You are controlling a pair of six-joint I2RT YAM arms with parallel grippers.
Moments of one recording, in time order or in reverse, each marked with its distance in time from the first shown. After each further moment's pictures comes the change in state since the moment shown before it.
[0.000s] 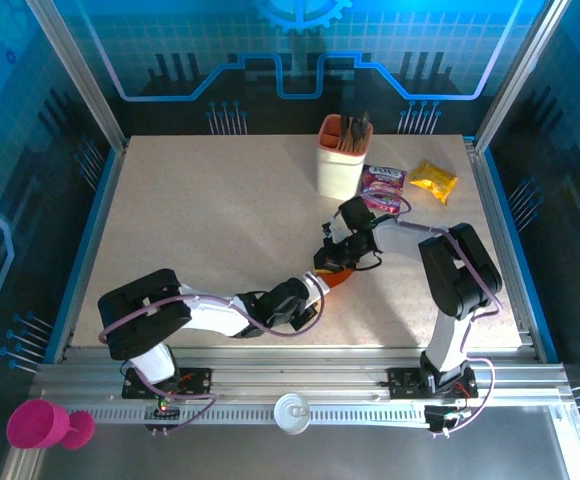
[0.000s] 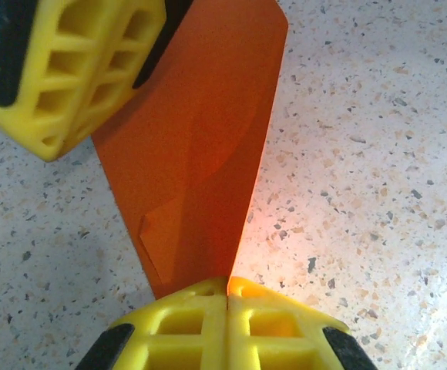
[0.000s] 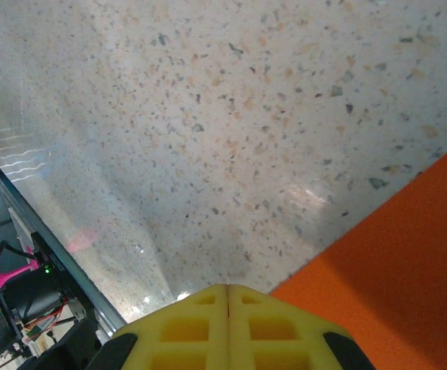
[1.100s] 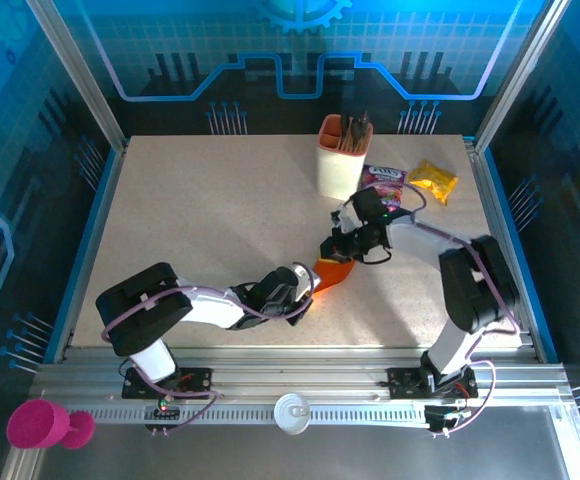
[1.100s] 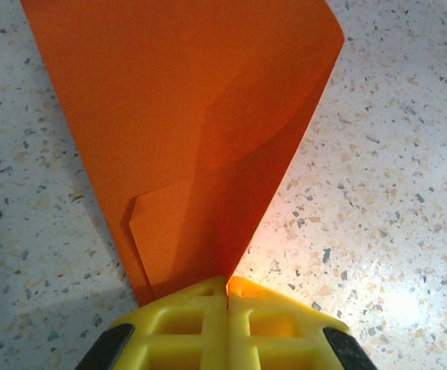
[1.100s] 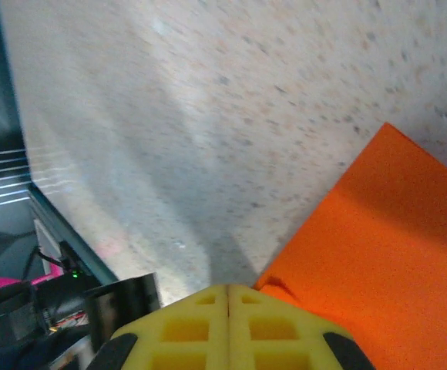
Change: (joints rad) left arm 0.114 0.008 -0.029 0.029 0.215 -0.151; right arm -0.048 -0.179 0.003 -0.050 0.009 0.000
